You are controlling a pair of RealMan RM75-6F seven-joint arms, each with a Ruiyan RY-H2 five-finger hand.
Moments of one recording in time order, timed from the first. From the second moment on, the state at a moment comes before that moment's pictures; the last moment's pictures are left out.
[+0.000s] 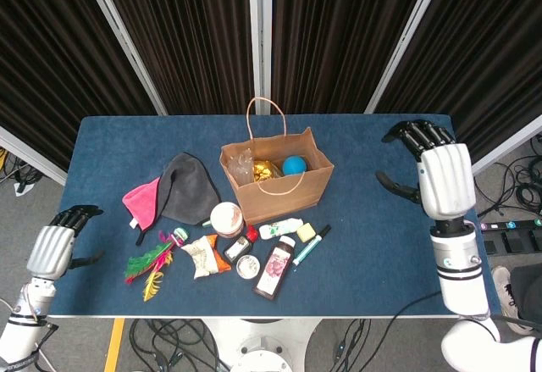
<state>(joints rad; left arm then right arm) -0.21 -1.45 -0.01 -1.05 1.59 1.48 -0.35 0.54 -1.09 0.35 -2.03 -1.29 1.49 -0.29</state>
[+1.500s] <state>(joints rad) -0.57 -1.47 0.08 -1.28 1.95 1.21 0.03 0.41 -1.06 0.30 -1.91 -1.35 1.46 -0.10</state>
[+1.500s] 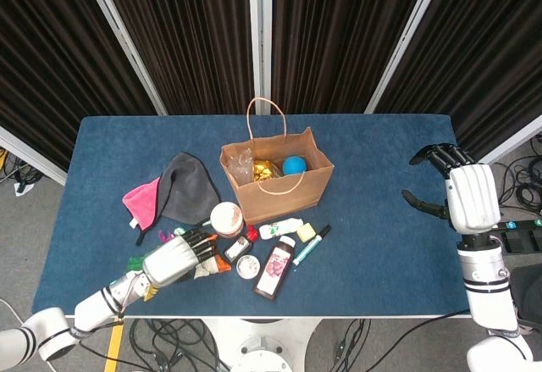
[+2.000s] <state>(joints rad) -0.61 -1.56 0.15 -1.10 1.98 1.21 -0.03 0.39 -1.04 0.31 -1.91 -1.35 1.45 -0.06</state>
